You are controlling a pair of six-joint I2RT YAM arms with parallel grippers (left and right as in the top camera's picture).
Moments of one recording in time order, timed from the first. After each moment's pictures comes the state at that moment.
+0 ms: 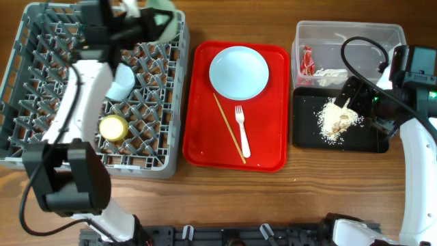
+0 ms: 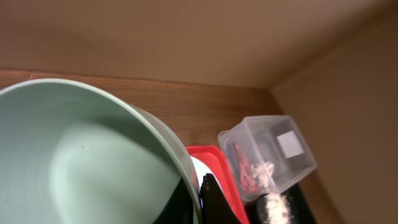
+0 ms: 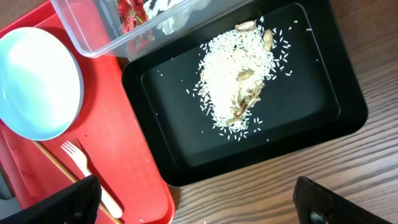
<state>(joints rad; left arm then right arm) 0.03 1.82 1.49 -0.18 0.81 -0.36 -0.19 1.34 1.36 -1.22 -0.07 0.33</state>
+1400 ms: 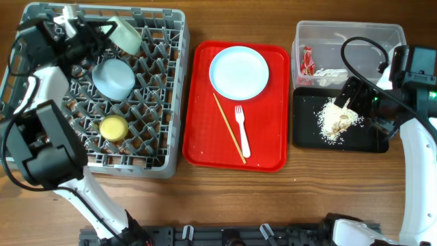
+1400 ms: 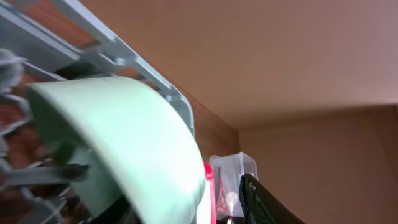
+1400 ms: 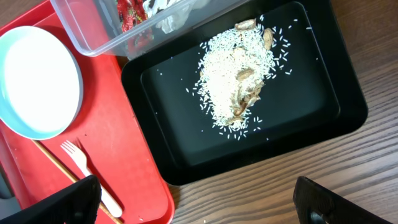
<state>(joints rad) 0.38 2.11 1.49 0.05 1.12 -0.71 -0.19 1.34 1.36 -1.22 -0.07 0.33</state>
